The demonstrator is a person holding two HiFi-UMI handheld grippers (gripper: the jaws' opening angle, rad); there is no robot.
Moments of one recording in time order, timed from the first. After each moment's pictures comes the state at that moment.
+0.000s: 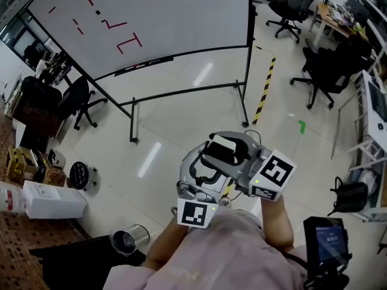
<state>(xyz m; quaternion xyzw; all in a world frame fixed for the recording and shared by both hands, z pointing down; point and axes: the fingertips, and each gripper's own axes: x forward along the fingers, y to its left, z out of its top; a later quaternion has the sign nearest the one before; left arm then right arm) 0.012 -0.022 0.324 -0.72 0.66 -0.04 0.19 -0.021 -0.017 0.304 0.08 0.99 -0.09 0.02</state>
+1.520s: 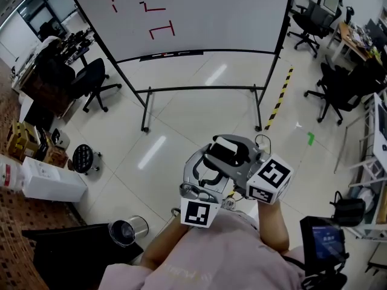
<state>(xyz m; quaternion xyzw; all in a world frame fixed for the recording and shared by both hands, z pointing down) -0.079 0.063 0.332 -0.68 0.71 -0.05 0.16 -0.113 0.069 0.315 0.10 0.99 -0.10 -0.02</state>
